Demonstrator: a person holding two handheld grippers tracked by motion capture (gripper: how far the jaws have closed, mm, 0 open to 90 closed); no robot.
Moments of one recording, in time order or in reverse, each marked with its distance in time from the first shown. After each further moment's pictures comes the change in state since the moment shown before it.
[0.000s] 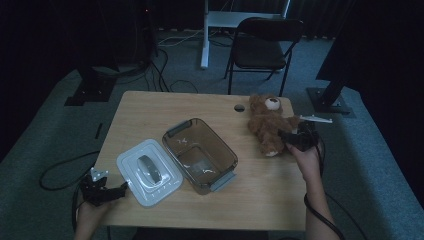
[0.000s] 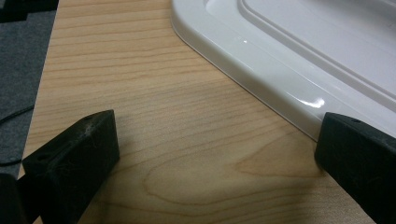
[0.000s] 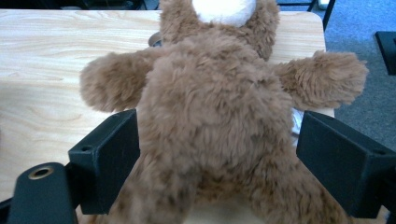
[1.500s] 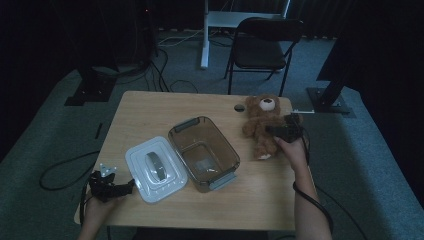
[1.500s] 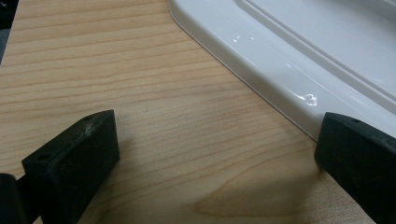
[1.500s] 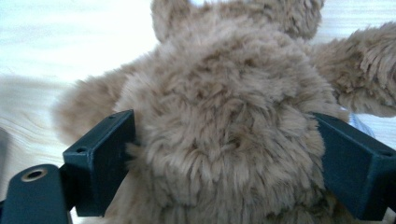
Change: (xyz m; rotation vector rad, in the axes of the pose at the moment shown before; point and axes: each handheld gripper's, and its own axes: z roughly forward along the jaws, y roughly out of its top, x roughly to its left) left arm -0.016 0.012 0.011 0.001 -0.029 0.030; right arm 0.004 0.011 0.063 0.115 0.073 0.054
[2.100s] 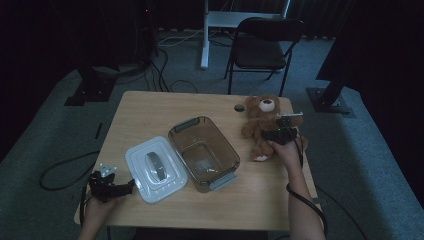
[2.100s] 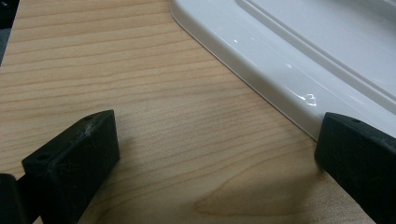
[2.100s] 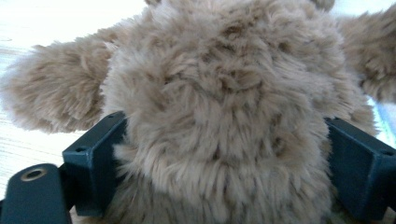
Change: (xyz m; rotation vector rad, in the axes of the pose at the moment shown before) left arm 0.000 0.000 0.000 -0.001 0.002 -0.002; right arm 0.014 -0.010 0.021 0.071 -0.100 -0.082
